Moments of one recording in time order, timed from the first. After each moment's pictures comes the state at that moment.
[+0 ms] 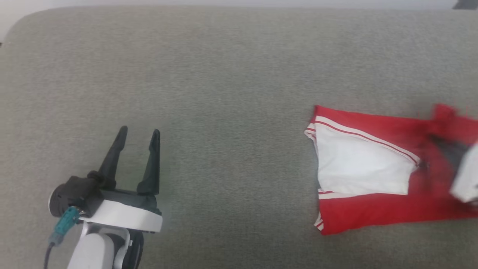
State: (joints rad) left arm -0.16 0.15 -0.04 0.06 -0.28 -0.13 -0.26; right arm -0.26 -0.53 -0.09 -0.01 0.74 0.13 0.72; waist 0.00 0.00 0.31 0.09
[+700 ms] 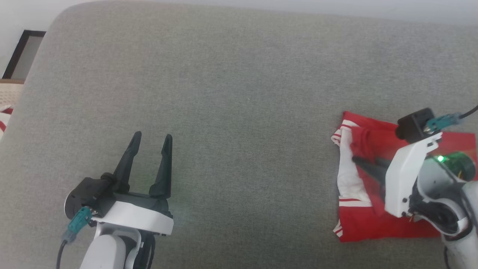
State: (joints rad) left arm -0.16 0.11 -0.07 0.10 -0.30 -0.13 -0.26; right arm -0.34 -0.46 0.26 0.00 0.74 0.13 0.73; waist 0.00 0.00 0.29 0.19
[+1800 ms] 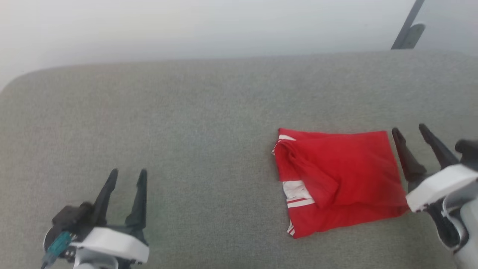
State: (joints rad) left arm -0.06 0.19 -0.02 0.19 -0.36 -0.13 -0.26; right arm -0.35 -0.46 0.26 0.43 0.64 0.13 -0.22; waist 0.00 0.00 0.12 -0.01
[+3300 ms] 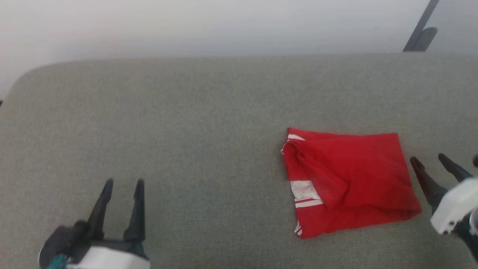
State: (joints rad) left arm 0.09 0.13 0.04 0.02 -0.30 -0.13 -0.26; right arm -0.10 -0.43 -0.01 0.10 0.55 0.13 0.17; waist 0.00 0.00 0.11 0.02
